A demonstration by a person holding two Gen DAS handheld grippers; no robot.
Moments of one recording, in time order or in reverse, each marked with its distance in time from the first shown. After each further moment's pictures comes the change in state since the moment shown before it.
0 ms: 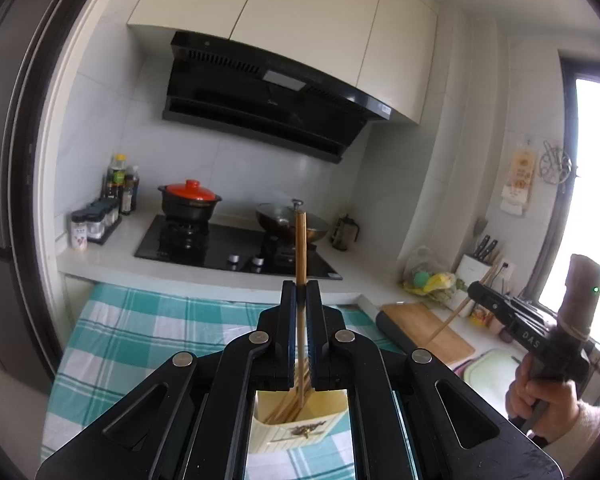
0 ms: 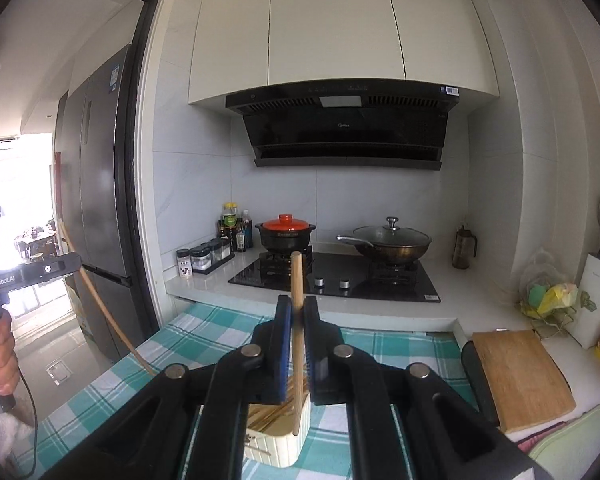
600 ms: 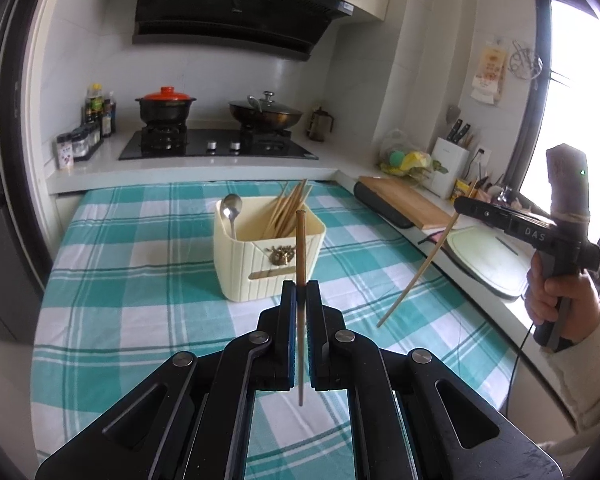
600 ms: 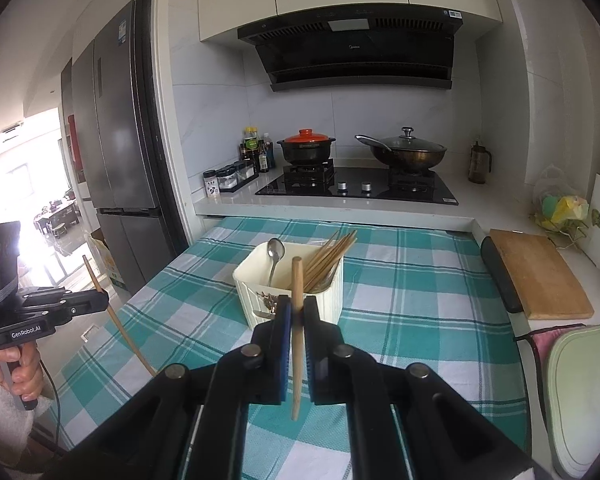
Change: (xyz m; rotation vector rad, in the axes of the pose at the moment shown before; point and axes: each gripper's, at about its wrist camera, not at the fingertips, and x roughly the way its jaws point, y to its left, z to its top) left arm -0.069 -0.021 -0.139 0.094 0.317 -0.064; right arm -0.065 0.006 -0.099 0.071 0.283 0.071
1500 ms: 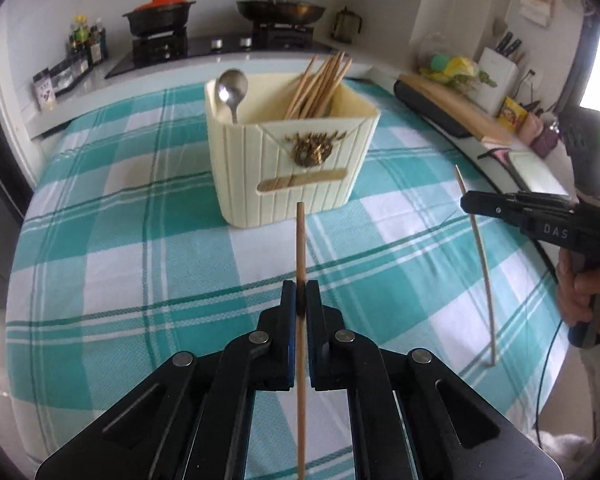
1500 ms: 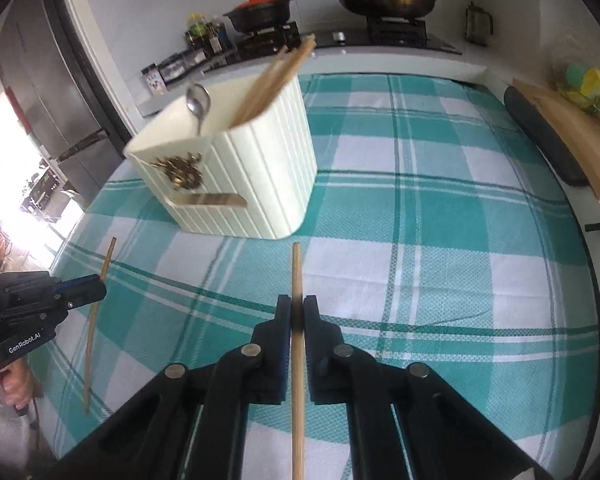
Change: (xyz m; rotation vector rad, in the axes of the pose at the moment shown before) left arm 0.117 0.007 -0.038 0.027 0.303 0.086; right arm 0.126 -0.038 -0.075 0.129 0.361 0.029
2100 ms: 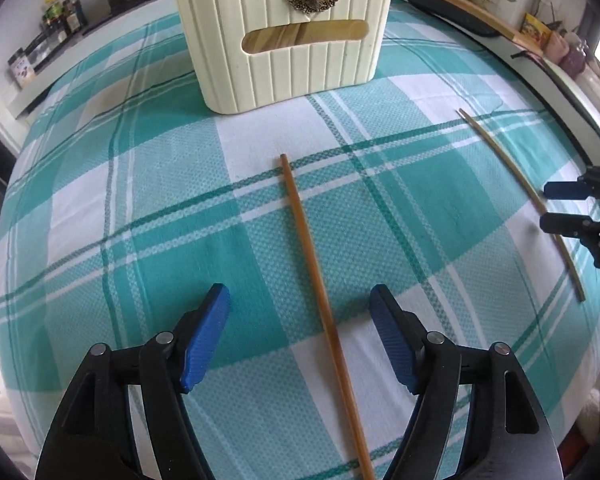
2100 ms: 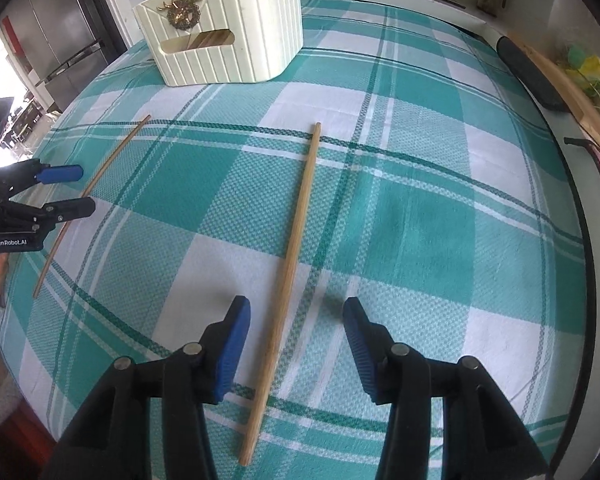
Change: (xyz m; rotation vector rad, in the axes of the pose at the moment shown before) left arm 0.105 0.000 -0.041 0.099 0.287 0.123; right arm 0.042 -0.021 -0.092 -0.112 0.307 -0.112
